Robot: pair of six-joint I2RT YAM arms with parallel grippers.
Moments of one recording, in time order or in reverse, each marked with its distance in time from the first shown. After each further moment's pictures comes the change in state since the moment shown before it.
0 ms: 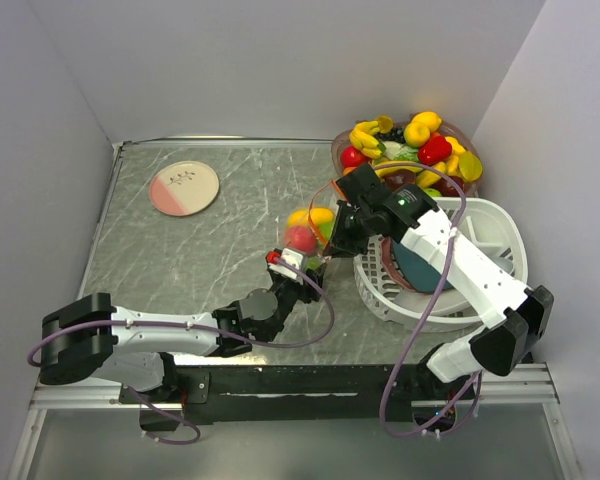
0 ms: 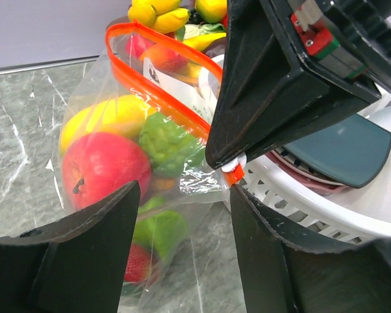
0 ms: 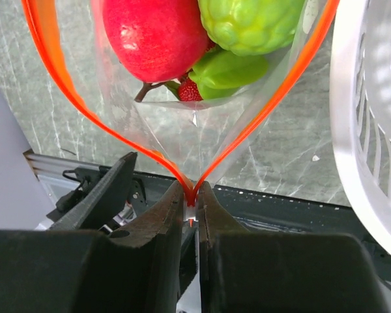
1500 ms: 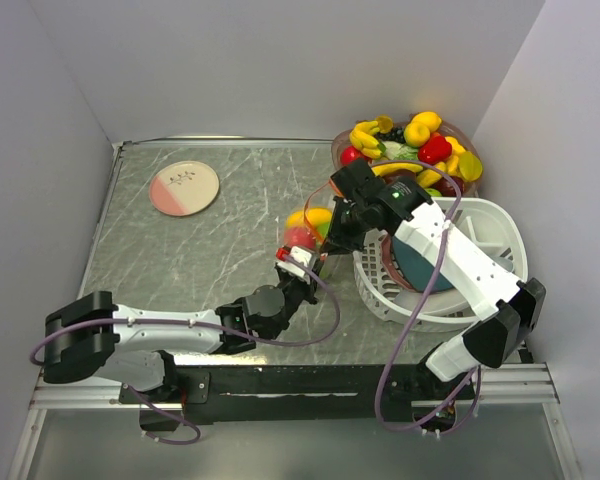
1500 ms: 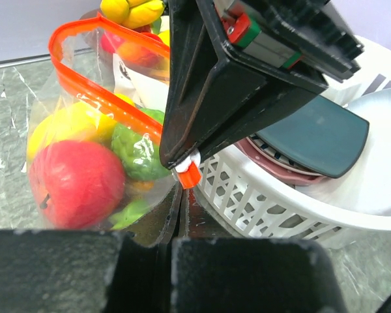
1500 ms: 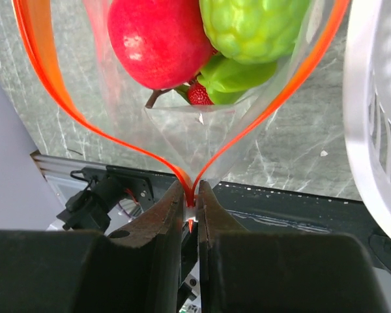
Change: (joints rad) left arm -0.002 0.019 0.051 -0.068 0.072 -0.031; right arm -0.001 0.058 0.072 -0.040 -0.005 0.026
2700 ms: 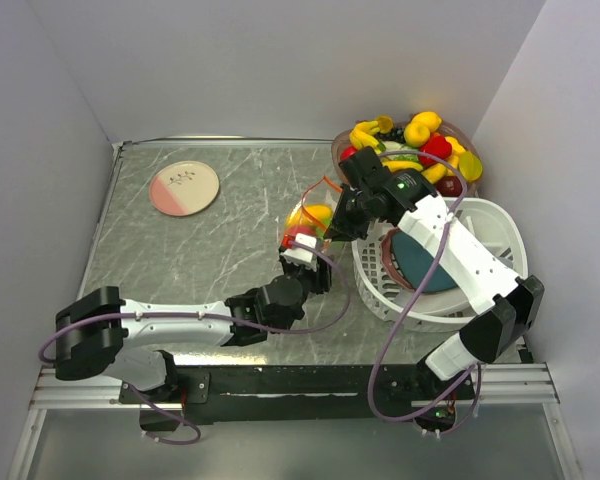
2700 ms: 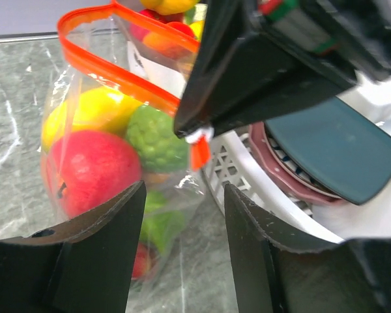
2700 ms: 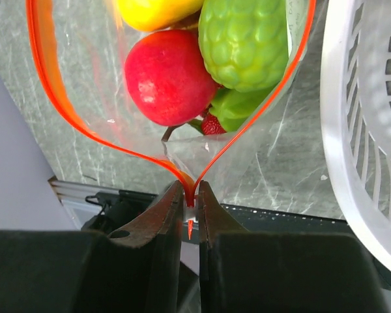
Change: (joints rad) left arm 0.019 0.063 0.126 -0.169 -0.109 -0.119; right arm -0.062 0.027 0.040 0.029 0.016 -0.007
